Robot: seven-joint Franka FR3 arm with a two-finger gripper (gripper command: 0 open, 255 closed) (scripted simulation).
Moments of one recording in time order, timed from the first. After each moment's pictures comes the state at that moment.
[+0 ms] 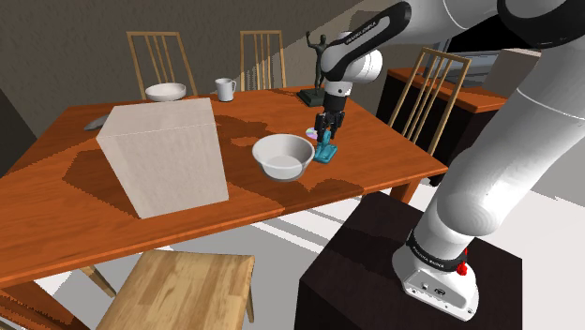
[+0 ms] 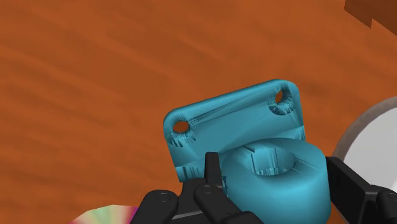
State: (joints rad) arm -0.01 -0.14 -0.37 -2.38 0.15 2.17 -0.36
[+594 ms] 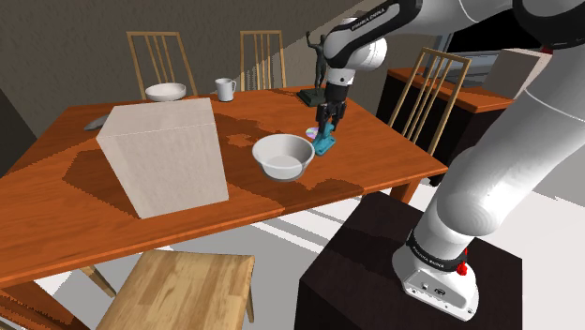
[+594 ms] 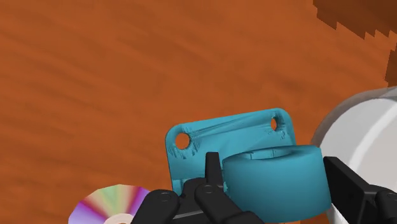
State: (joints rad) arm -0.02 -0.19 -0.36 -2.33 0.13 2.08 -0.33
